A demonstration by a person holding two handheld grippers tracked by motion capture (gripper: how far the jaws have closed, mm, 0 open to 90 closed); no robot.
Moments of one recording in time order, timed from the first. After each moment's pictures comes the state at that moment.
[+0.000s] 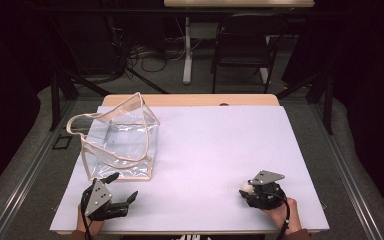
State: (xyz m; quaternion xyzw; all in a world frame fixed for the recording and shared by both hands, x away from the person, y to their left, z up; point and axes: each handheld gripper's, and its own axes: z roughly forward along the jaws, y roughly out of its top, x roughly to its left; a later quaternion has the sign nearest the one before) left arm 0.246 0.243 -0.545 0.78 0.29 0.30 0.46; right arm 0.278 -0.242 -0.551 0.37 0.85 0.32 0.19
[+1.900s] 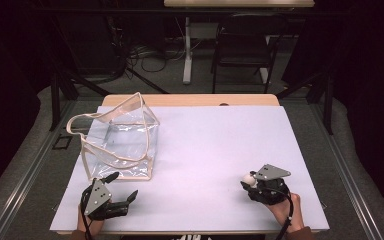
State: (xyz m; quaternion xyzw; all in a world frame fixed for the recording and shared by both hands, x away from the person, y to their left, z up) left arm 0.247 0.243 -0.544 0.78 0.30 0.30 0.47; right arm 0.277 -0.241 -0.520 0.36 0.83 0.35 0.24
